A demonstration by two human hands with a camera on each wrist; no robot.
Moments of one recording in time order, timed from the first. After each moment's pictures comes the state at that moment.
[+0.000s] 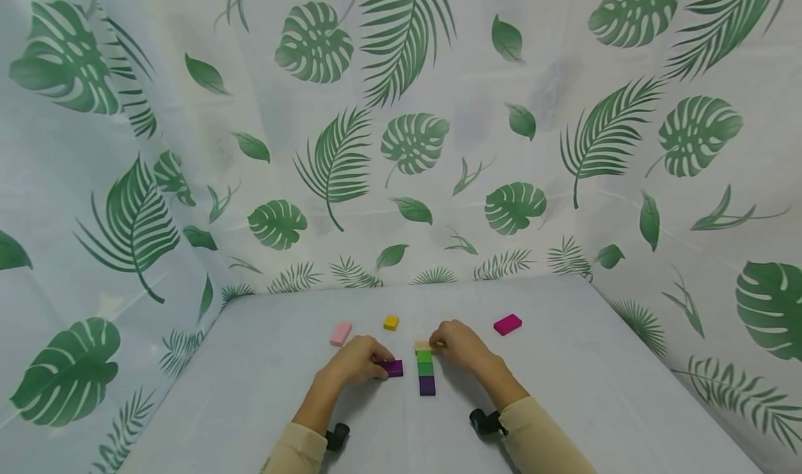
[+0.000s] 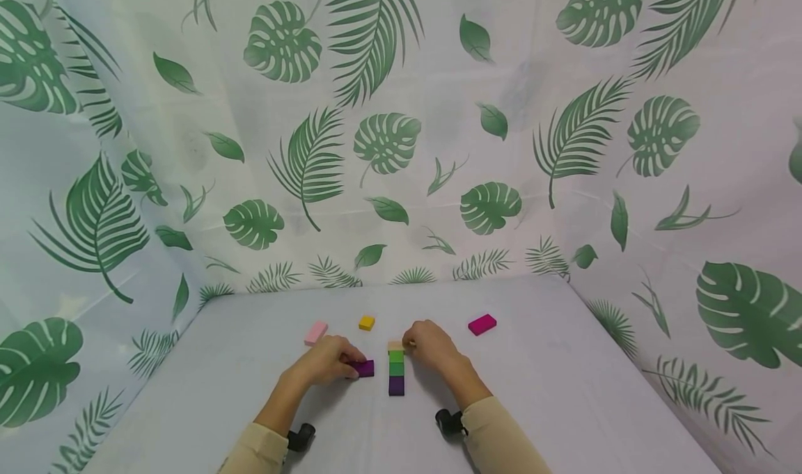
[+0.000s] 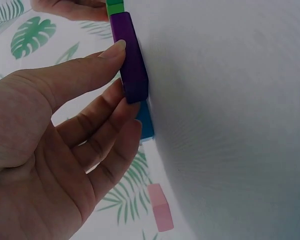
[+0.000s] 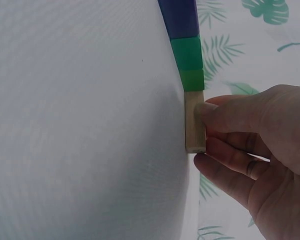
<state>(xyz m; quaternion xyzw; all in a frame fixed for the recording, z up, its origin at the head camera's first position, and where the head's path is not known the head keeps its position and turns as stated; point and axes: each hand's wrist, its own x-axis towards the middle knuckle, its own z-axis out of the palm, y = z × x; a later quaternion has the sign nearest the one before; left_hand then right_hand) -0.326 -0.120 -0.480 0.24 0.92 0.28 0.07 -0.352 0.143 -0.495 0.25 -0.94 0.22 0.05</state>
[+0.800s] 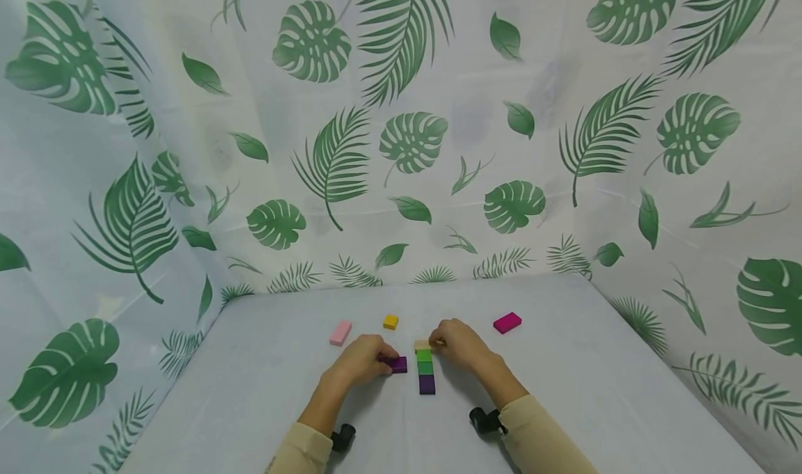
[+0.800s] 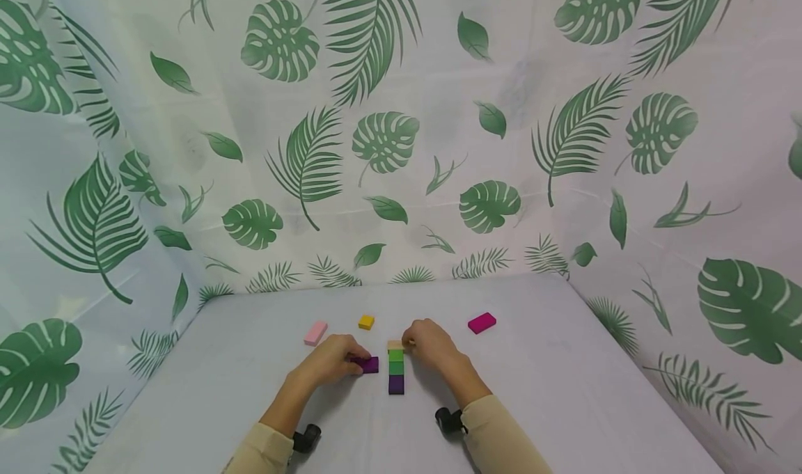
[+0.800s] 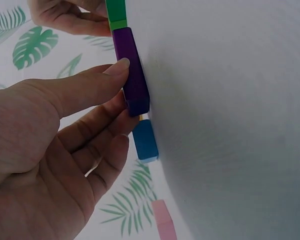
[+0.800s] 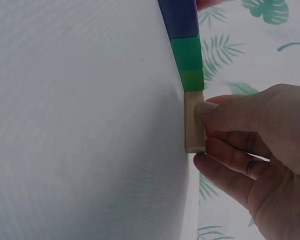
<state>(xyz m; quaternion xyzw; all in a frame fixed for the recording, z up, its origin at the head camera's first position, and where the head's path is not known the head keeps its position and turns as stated) -0.330 -0.106 -0.487 0.26 0.94 0.23 0.05 -0.351 0.142 -0.494 0.22 -0.95 0.21 0.04</state>
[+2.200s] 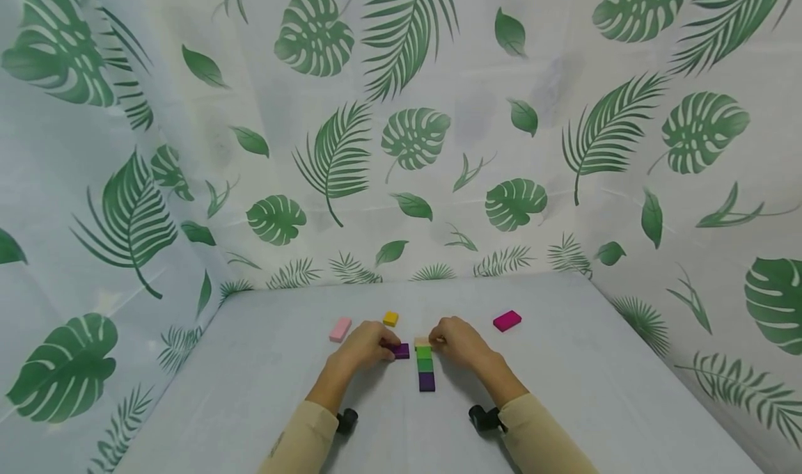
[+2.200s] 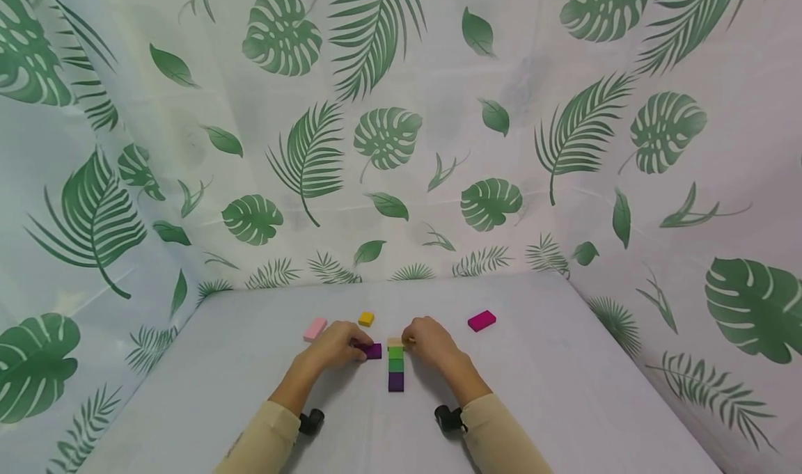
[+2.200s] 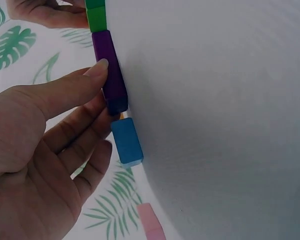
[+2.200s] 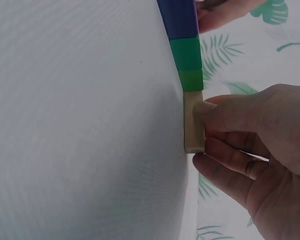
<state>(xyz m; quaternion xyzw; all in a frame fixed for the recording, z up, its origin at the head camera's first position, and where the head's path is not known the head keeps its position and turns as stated) -0.353 -0.102 -0.484 0.26 0.93 0.26 0.04 -0.351 0.142 -0.492 0.24 -0.95 0.21 0.04</state>
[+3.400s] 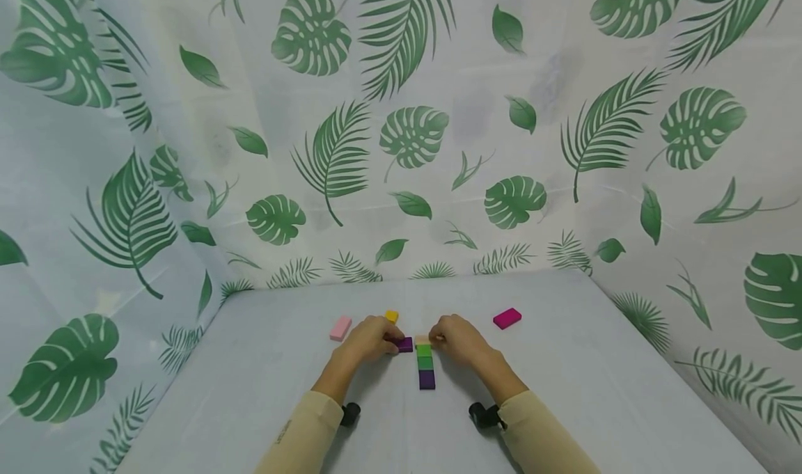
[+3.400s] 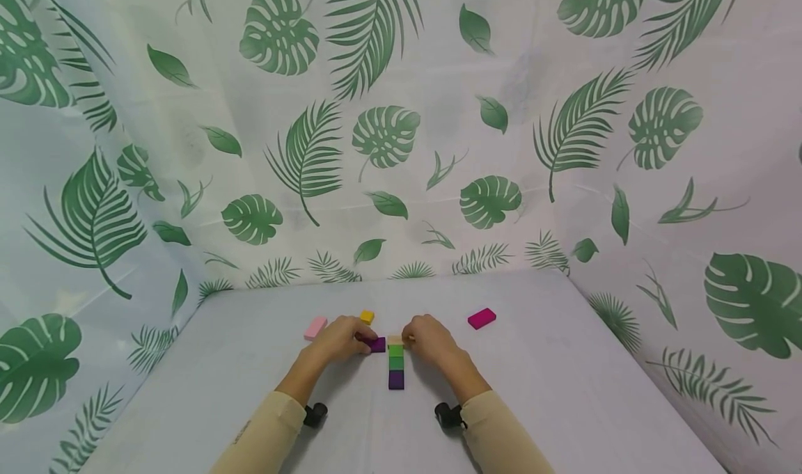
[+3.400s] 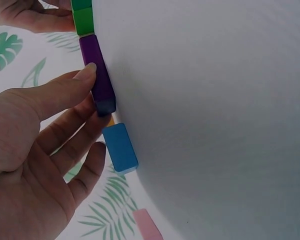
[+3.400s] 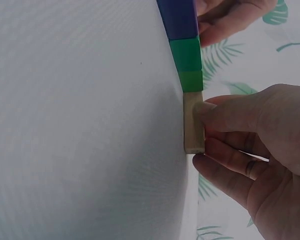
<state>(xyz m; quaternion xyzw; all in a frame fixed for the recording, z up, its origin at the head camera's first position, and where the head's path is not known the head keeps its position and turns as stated) -0.359 -0.093 -0.479 0.25 0.94 0.25 0.04 -0.351 0.141 -0.493 0.23 -0.95 0.21 0.04</state>
